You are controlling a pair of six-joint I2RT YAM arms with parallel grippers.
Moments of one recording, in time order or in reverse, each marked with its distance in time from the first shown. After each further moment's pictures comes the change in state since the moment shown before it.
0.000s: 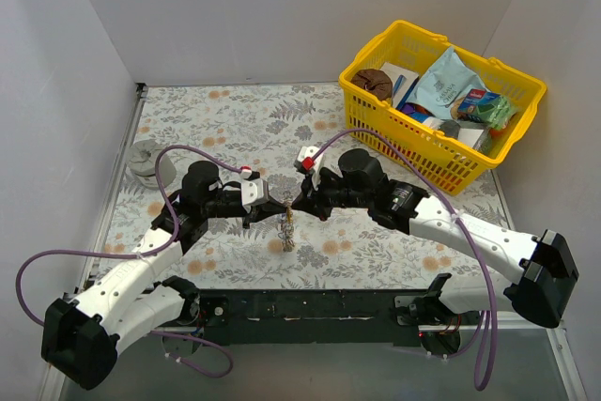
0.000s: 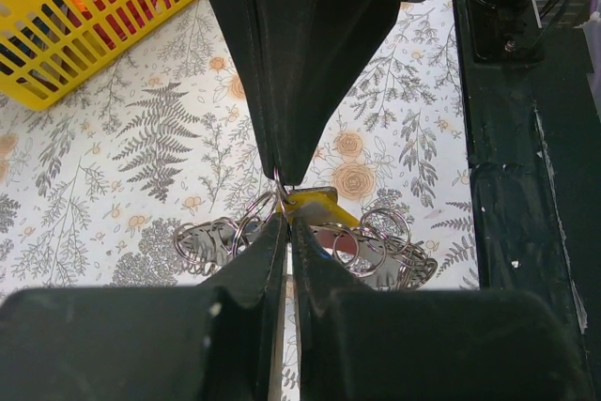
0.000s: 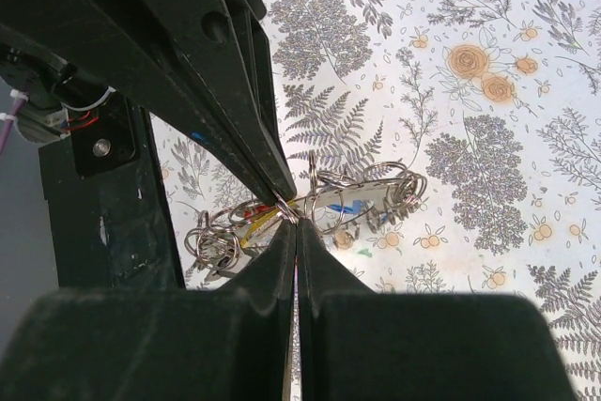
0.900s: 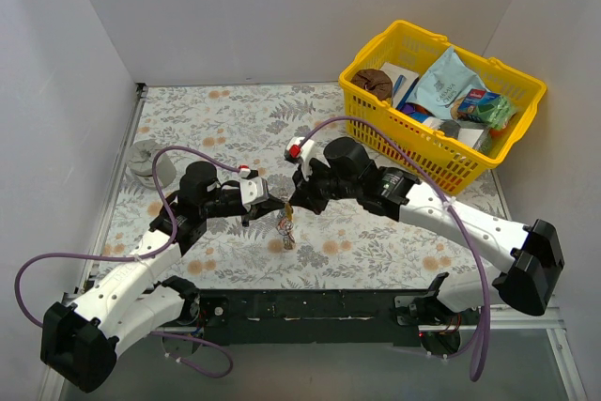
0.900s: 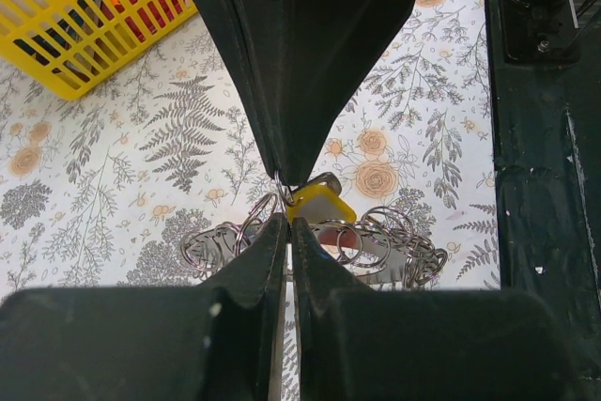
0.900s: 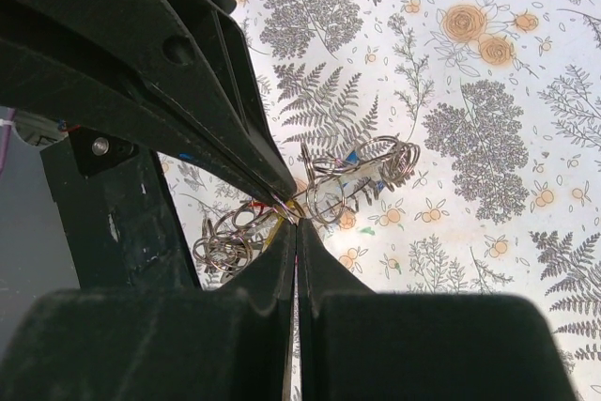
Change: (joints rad) left arm 0.002 -0.020 0.000 0.013 -0.054 0.001; right arm 0.011 0.089 0.175 -0.196 0.057 0.045
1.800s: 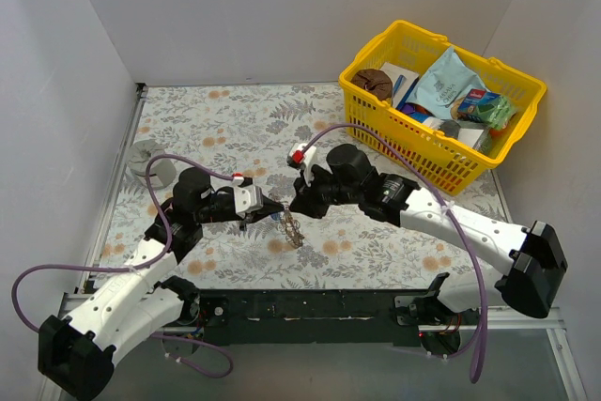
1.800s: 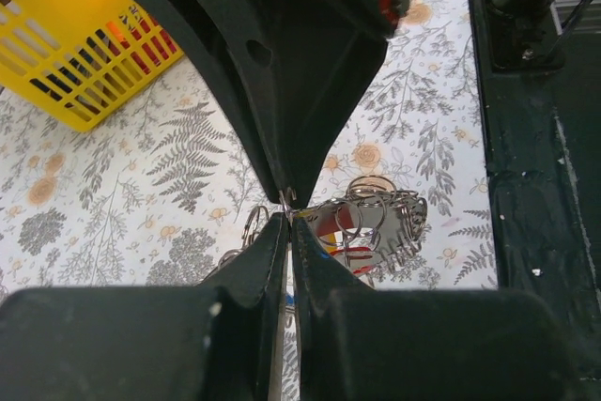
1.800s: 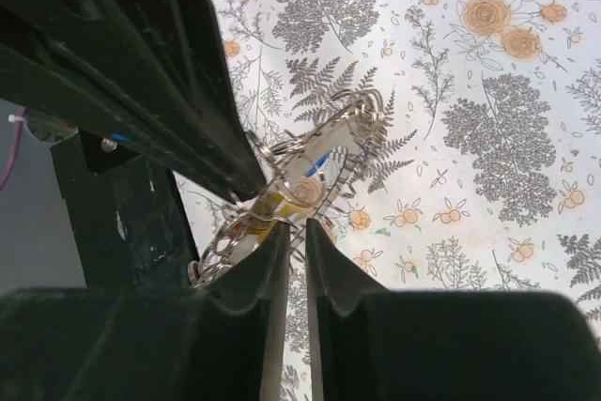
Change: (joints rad) left arm 0.000 -0.074 -0.032 0.021 0.021 0.010; right arm 0.002 -0.003 -0.063 0.059 -0.028 0.040
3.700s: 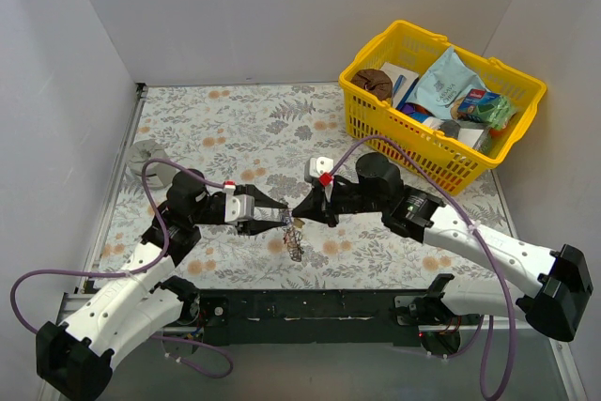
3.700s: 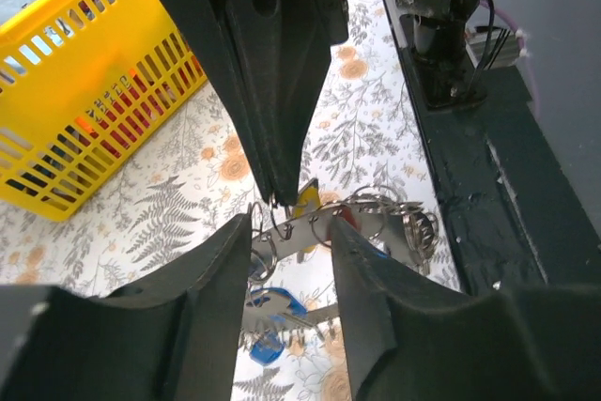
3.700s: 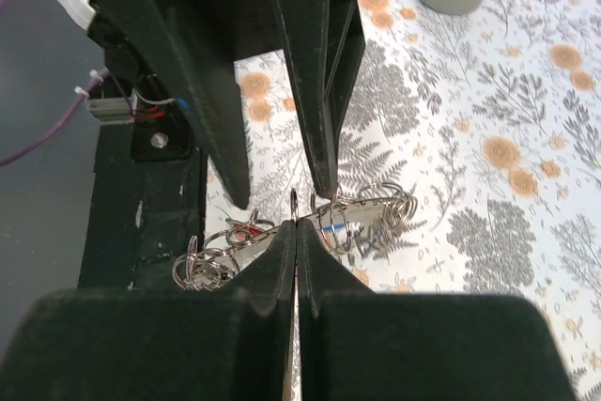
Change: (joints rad) left arm -0.006 -0.037 -0.003 0.084 0.185 -0.020; right arm -0.015 -0.198 -0.188 0.257 -0.254 -0.184
